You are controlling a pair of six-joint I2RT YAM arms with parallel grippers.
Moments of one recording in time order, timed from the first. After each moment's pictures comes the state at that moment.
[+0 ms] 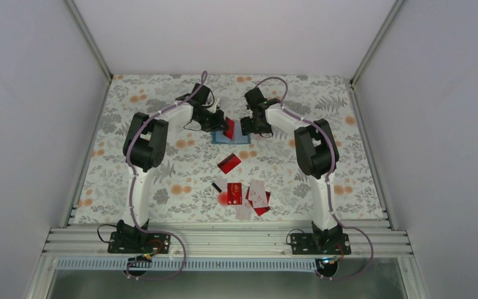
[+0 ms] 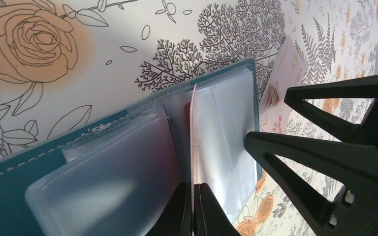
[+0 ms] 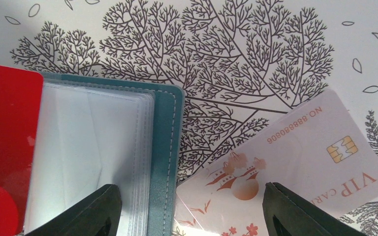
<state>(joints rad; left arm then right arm) -0.37 2.26 1.69 -0.52 0.65 -0.42 0.47 2.21 1.69 -0.71 0.02 0.31</state>
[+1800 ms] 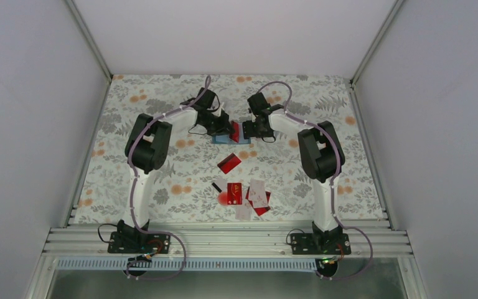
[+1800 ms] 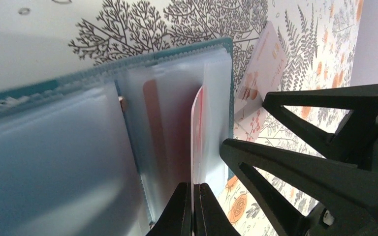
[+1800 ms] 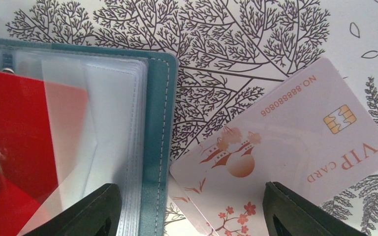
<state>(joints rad) -0.41 2.25 1.63 -0.44 0.68 -0.55 0.47 2.13 1.54 -0.61 0.01 0.32</state>
